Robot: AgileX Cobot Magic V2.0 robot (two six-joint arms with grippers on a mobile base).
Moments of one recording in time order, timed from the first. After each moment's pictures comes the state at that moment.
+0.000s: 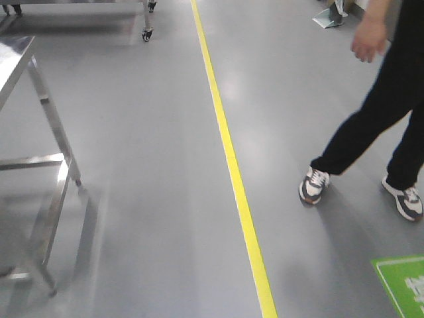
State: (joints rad) left arm 0.04 -0.01 0.03 0.01 0.10 -0.04; right arm 0.00 0.10 -0.26 -0.03 0.33 -0.02
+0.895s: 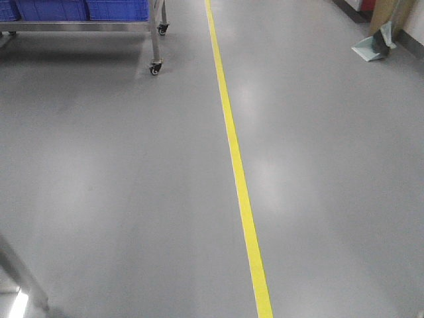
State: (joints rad) left arm 0.04 -0.01 0.03 0.01 0.10 -0.04; right arm 0.00 0.10 -0.26 -0.03 0.33 -0.02
